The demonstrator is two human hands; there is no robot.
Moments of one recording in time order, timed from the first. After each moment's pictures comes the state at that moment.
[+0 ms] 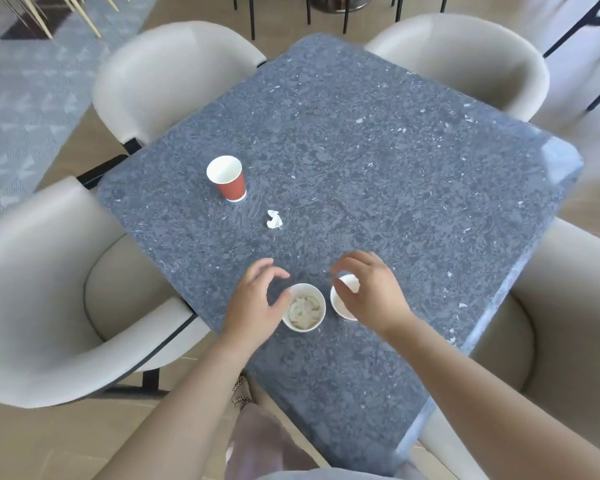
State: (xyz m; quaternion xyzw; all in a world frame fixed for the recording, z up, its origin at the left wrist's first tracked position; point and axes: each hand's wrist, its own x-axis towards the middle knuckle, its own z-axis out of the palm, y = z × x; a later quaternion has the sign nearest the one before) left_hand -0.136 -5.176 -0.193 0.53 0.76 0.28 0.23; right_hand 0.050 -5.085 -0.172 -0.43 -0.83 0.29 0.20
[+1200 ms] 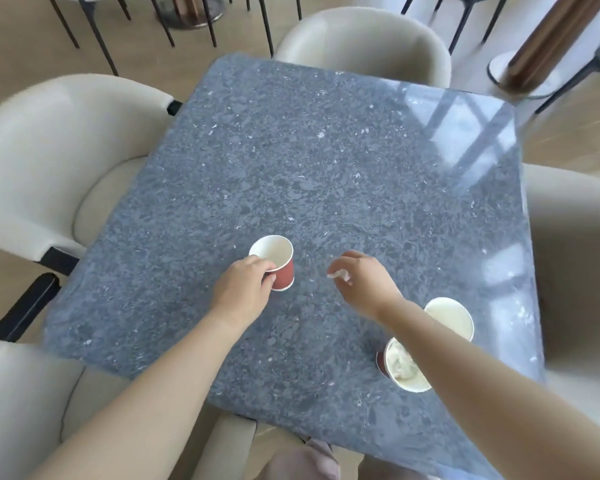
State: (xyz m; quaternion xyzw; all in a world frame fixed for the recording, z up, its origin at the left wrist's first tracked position) left_hand -0.317 -5.014 -0.201 0.75 0.62 0.10 0.20; right_hand -0.101 -5.028 -0.199 -0.64 -0.71 0.28 0.13
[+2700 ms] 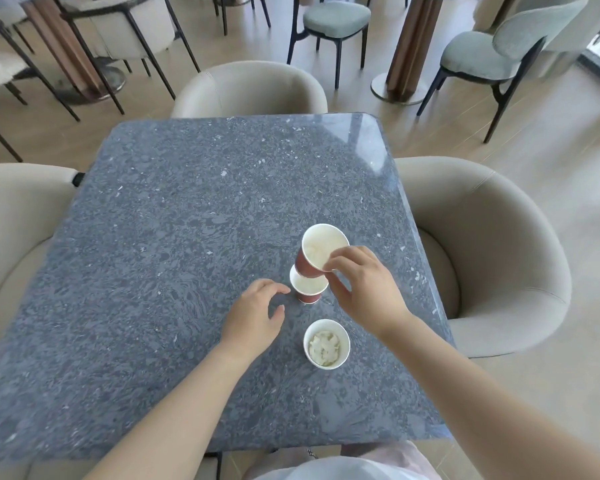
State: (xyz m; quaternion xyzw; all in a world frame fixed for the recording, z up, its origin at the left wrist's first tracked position) left_hand -0.203 -5.061 -0.182 0.81 0.49 0.13 0.30; right_hand -0.012 -5.121 -0.125 -0.66 -0.68 0.05 0.32
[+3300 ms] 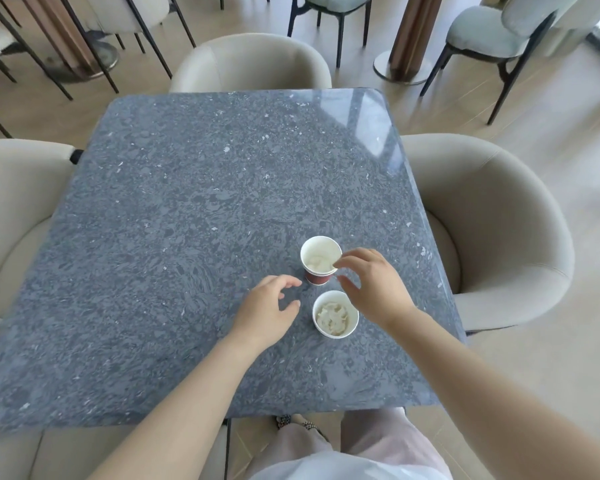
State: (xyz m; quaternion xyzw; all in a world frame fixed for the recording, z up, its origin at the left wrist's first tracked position) left_hand -0.215 -5.088 -0.190 0.77 0.49 0.09 0.40; right_hand -0.020 -5.147 -0.164 -0.73 -0.62 0.15 0.24
